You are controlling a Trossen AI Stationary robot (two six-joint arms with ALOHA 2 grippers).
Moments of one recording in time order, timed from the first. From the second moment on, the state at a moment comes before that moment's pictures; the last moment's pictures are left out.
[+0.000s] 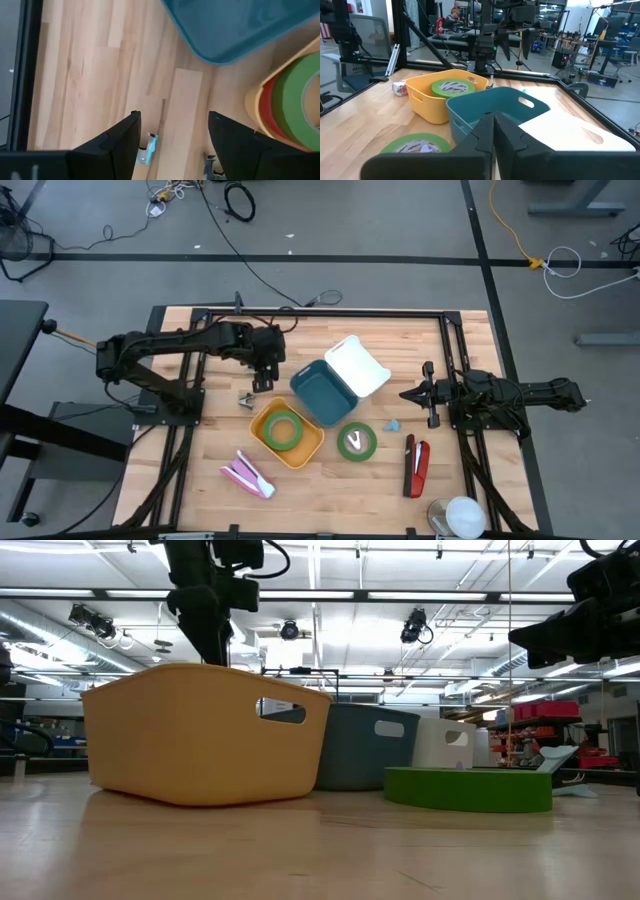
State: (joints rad) left arm 0.25 1.41 1.17 -0.96 -0.14 0.13; right arm 0.03 0.07 0.02 0.01 0.00 -0.11
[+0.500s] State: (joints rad) left arm 0.41 1.41 1.17 -0.83 -0.15 0.15; right arm 0.03 0.07 0.02 0.01 0.00 -0.11
